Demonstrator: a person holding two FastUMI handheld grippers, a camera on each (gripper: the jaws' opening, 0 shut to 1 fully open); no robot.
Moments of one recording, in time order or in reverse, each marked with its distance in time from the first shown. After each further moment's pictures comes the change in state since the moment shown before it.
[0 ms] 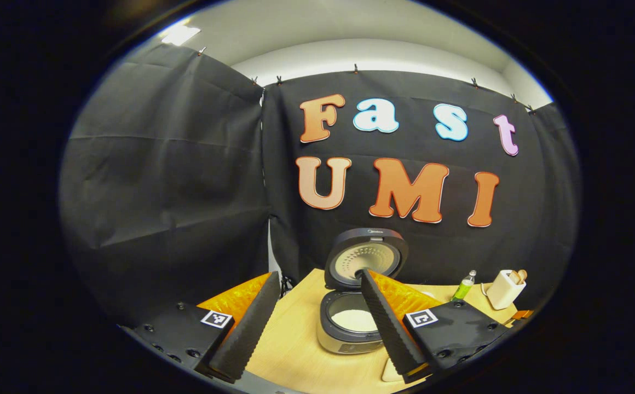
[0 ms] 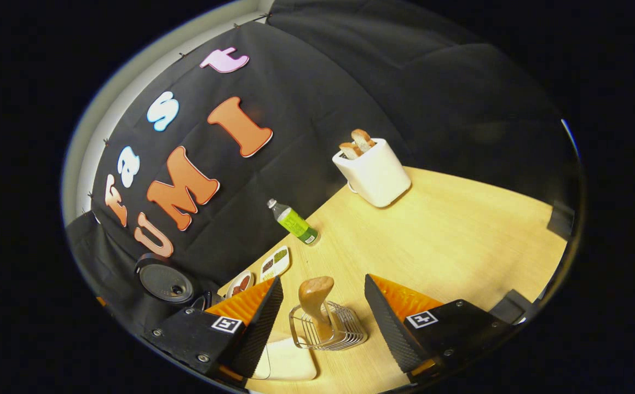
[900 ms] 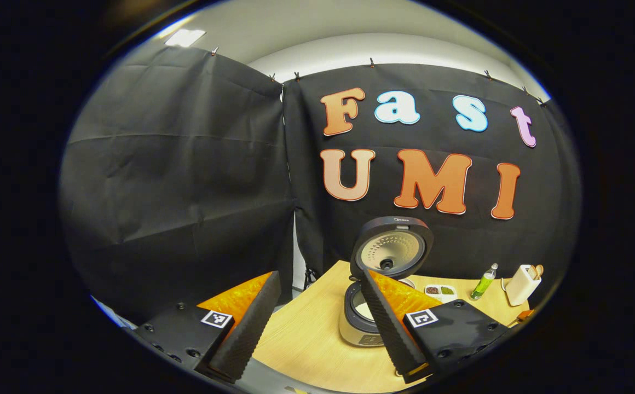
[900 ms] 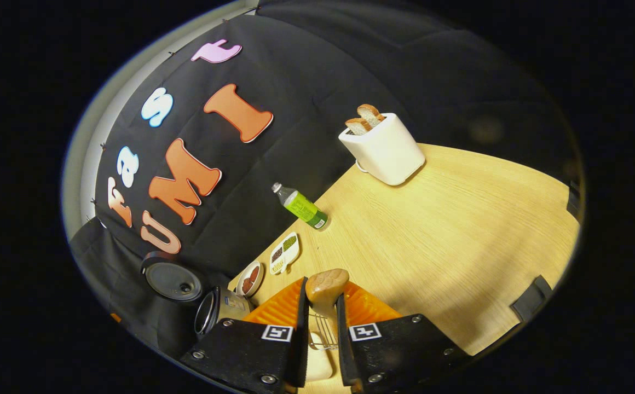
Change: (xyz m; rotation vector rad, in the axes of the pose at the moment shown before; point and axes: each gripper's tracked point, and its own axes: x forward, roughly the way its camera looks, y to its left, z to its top) left arm -0.017 0.025 -0.011 0.007 0.029 0.115; right arm 0.031 0.024 -0.011 0.015 0.076 0.050
